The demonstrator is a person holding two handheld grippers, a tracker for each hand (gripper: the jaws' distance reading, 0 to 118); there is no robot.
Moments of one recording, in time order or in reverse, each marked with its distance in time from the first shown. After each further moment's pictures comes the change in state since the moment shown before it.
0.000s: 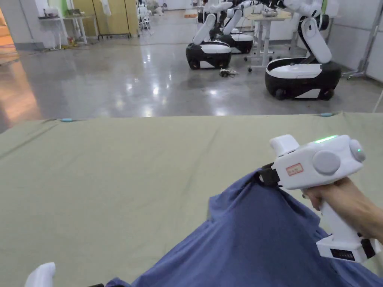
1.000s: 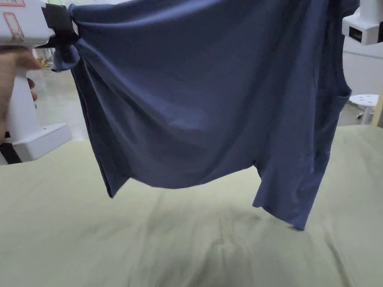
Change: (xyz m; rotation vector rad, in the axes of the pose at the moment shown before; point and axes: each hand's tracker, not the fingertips) left arm 0.281 0.278 -0.010 0.687 0.207 -0.594; right arm 0.064 0.246 0.248 0.733 -0.785 0.061
